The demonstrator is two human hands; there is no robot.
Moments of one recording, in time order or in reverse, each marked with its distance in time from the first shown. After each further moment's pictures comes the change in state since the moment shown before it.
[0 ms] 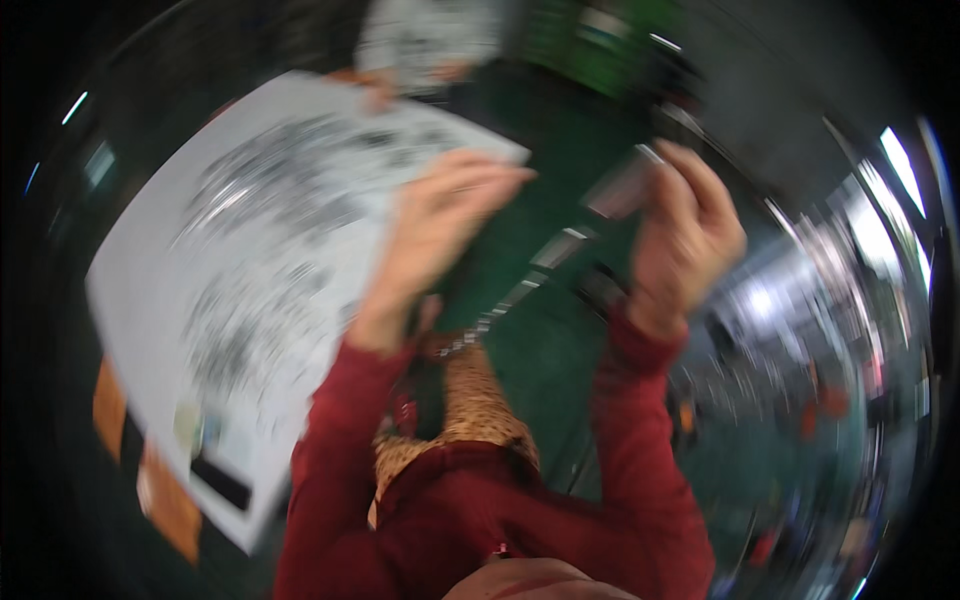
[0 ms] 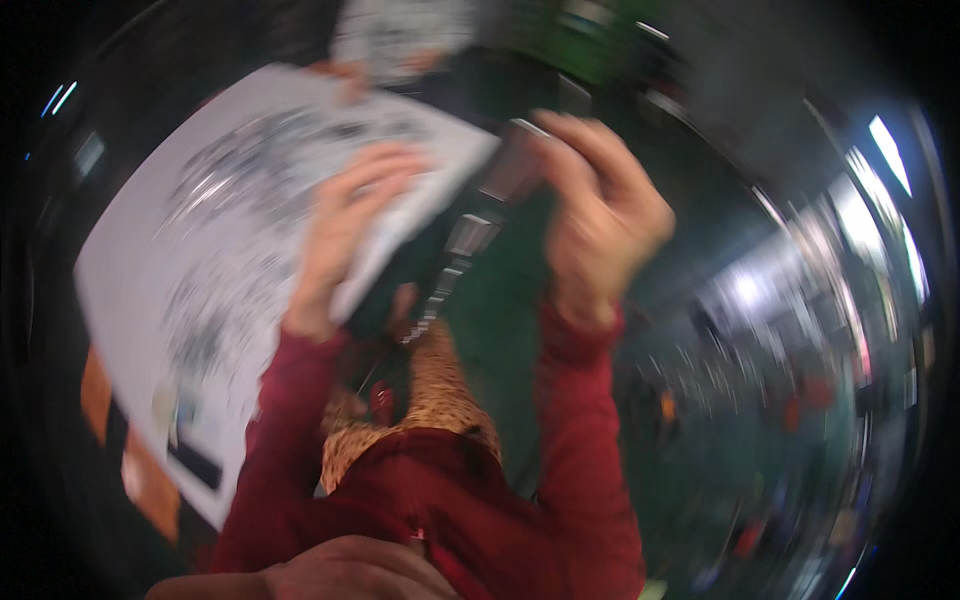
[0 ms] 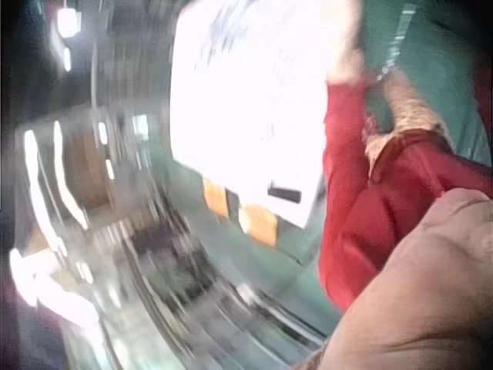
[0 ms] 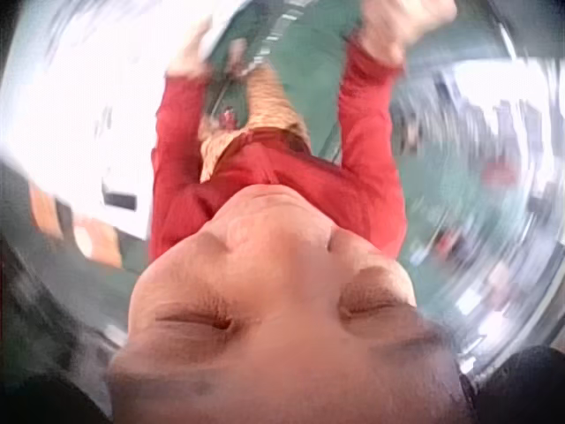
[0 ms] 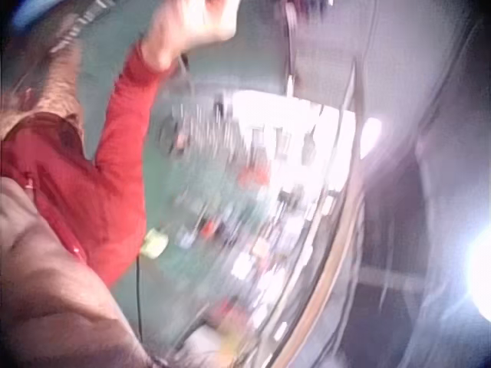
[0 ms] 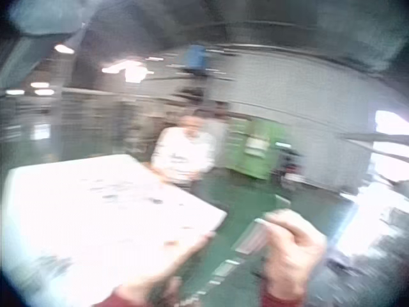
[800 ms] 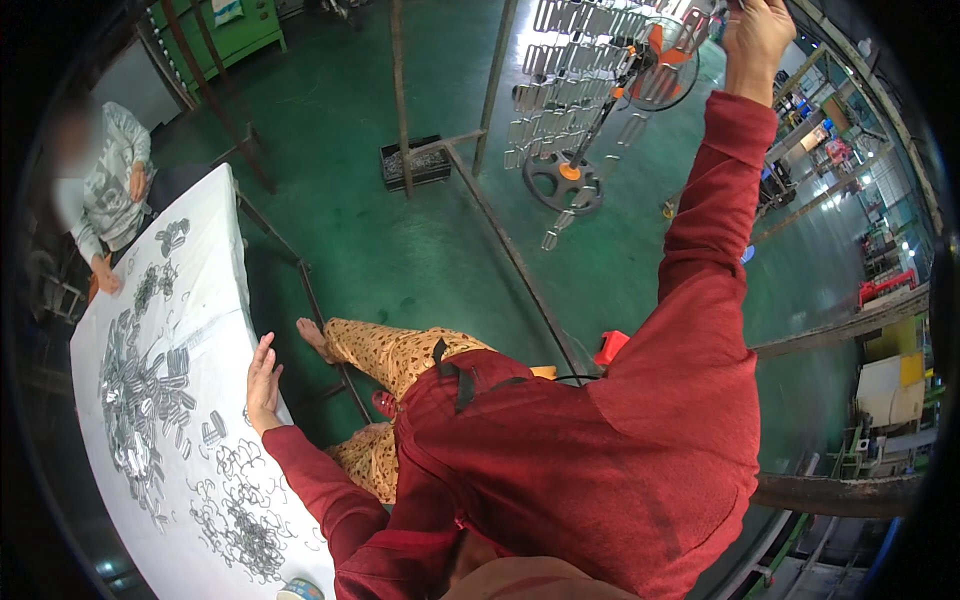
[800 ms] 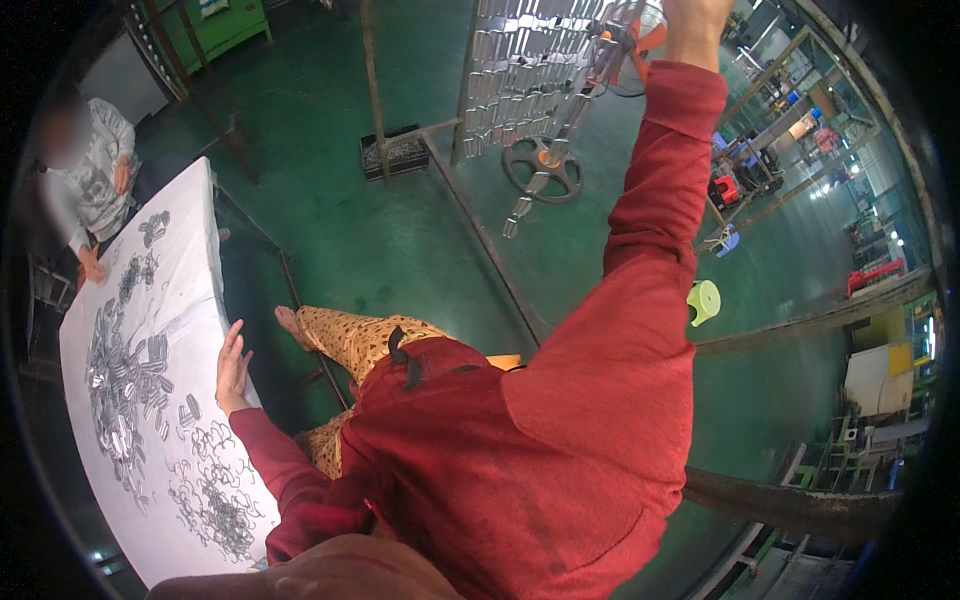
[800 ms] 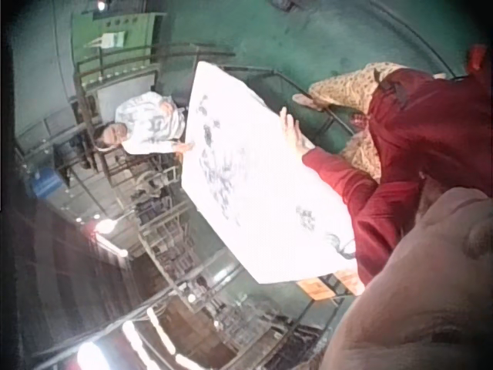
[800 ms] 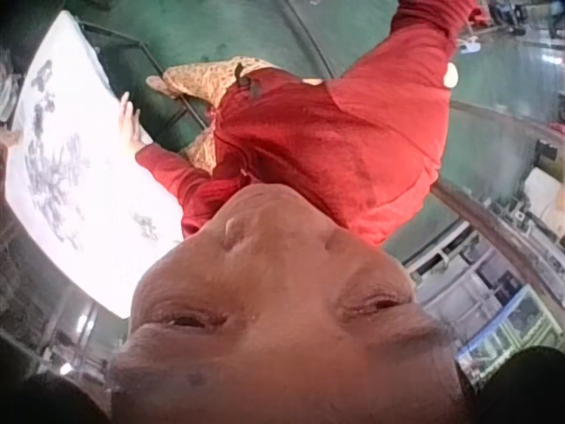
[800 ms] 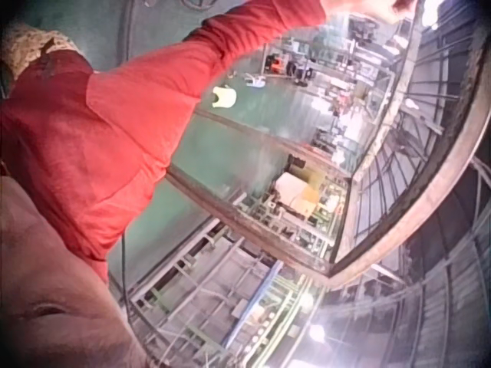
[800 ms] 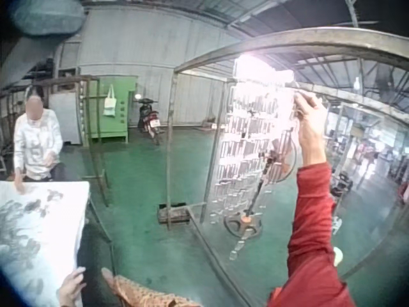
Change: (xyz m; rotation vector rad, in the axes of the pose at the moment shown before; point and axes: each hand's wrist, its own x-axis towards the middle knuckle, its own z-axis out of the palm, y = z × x) left_hand -0.158 -0.262 -0.071 -0.228 -0.512 -1.035; right_hand 0.058 -0.214 -0.351 -0.743 0.386 -0.331
